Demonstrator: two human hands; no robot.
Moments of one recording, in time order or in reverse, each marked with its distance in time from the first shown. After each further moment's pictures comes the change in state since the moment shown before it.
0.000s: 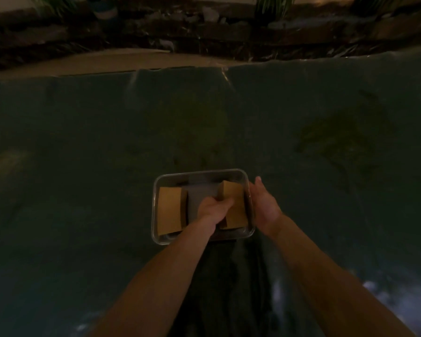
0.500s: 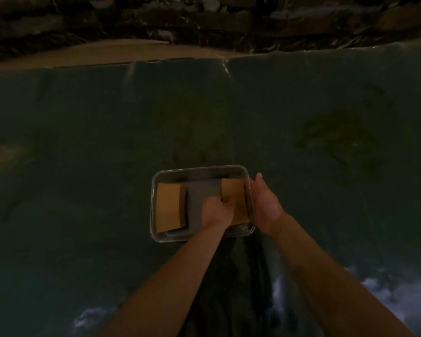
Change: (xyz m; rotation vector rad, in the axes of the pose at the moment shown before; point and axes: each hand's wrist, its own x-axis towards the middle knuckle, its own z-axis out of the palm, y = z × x) left_hand 0.002 -0.016 0.022 0.264 0.203 0.324; right_hand 0.002 0.002 -0.001 0.015 -0.041 -0.011
